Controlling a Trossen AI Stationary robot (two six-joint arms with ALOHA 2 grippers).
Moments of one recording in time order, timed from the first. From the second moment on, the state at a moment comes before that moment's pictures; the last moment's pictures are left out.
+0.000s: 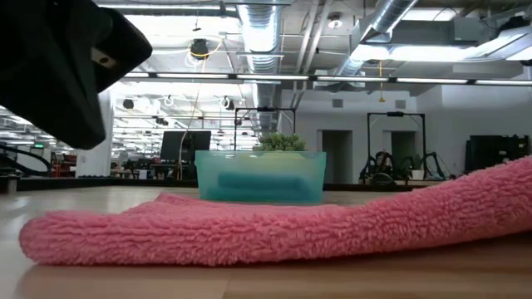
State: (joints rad) left arm -0.75 1.90 1.21 -0.34 -0.44 -0.58; right arm 0.97 1.82 1.15 -0.70 0.50 1.01
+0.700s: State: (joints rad) left arm -0.73 1.98 1.14 -0.06 -0.33 -0.37; right arm 0.97 1.82 1.14 -0.69 0.52 1.02
